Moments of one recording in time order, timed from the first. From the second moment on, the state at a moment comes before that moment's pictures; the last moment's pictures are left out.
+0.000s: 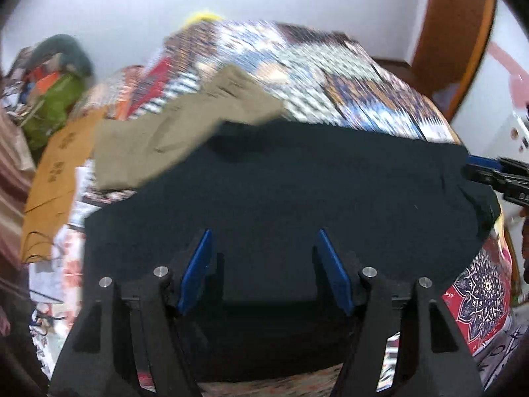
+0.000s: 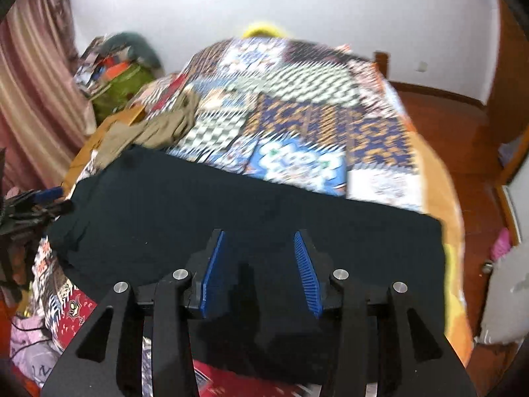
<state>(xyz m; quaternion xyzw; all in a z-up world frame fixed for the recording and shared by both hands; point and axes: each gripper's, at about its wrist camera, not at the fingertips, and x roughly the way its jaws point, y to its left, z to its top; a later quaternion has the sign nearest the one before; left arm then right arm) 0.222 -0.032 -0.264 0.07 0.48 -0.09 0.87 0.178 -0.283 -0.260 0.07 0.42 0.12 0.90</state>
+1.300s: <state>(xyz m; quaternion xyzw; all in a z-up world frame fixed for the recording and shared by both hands) 0.231 -0.160 -0.247 0.14 0.46 -0.17 0.86 0.054 -0.386 -0.303 0.26 0.42 -0.01 0.87</state>
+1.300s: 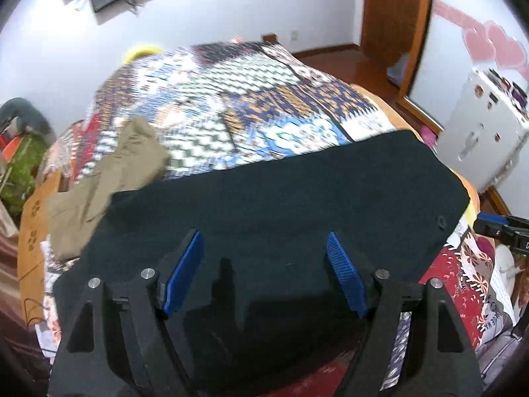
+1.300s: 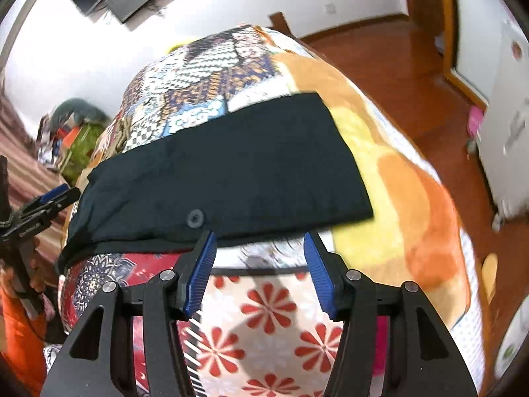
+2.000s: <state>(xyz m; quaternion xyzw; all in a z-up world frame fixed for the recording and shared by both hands) 0.233 -0.194 -0.291 0.16 0.50 -0.17 0.83 0.061 -0.419 -0.341 0.40 0.39 0.02 0.83</state>
